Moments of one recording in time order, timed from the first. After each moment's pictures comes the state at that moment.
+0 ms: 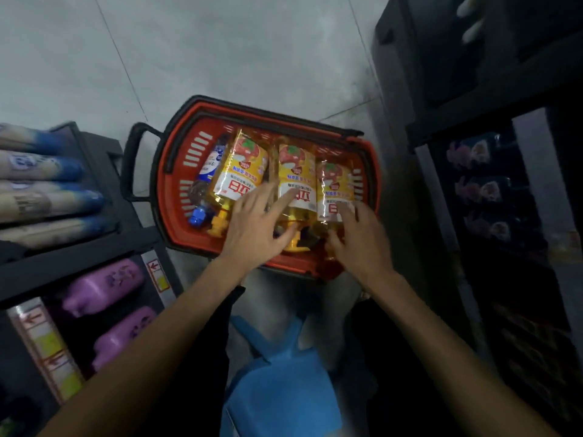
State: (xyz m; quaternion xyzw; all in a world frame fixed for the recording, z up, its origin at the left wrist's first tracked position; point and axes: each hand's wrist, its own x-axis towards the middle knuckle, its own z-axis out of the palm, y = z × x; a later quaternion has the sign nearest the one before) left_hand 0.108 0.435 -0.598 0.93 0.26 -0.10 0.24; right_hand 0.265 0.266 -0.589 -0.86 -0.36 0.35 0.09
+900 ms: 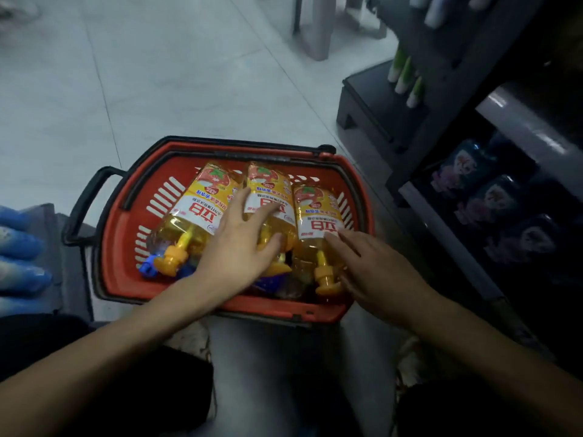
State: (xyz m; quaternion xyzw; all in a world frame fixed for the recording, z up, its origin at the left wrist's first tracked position) left_hand 0.108 0.398 -0.646 0.92 0.29 0.01 0.25; right_hand 0.259 0.189 -0.670 -0.82 -0.55 0.16 0.03
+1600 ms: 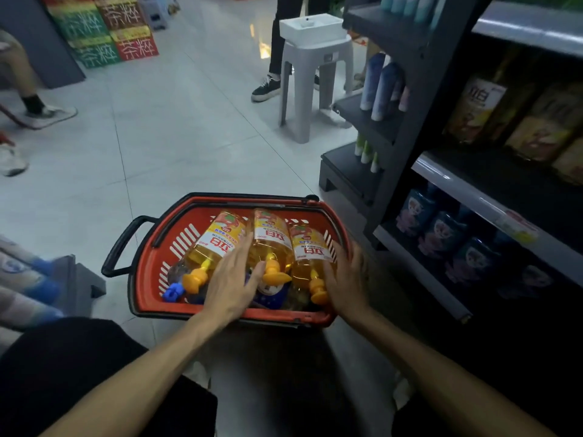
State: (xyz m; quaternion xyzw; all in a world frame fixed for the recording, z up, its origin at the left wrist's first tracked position) left_hand 0.054 0.396 -0.676 0.92 0.28 0.13 0.26; right_hand 0.221 0.213 -0.715 -0.90 -0.25 0.09 0.34
